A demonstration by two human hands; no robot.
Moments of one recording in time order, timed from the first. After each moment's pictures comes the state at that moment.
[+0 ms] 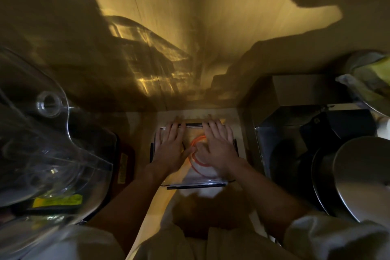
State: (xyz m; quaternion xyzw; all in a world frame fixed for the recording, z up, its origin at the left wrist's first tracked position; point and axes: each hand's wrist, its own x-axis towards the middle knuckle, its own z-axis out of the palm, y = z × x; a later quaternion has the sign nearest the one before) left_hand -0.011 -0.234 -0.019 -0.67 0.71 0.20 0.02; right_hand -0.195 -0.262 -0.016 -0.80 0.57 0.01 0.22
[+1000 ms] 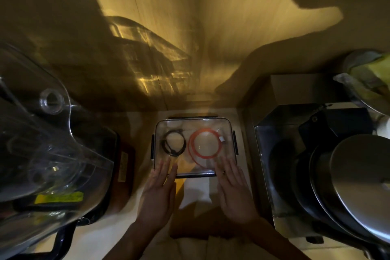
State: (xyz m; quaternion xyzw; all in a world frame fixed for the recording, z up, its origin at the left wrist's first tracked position) left_hand 0.002 -0.101 -0.031 -0.67 0.71 0.21 -0.09; right_hand -0.246 -0.137 -0.021 -0.79 0.57 -0.01 0.25
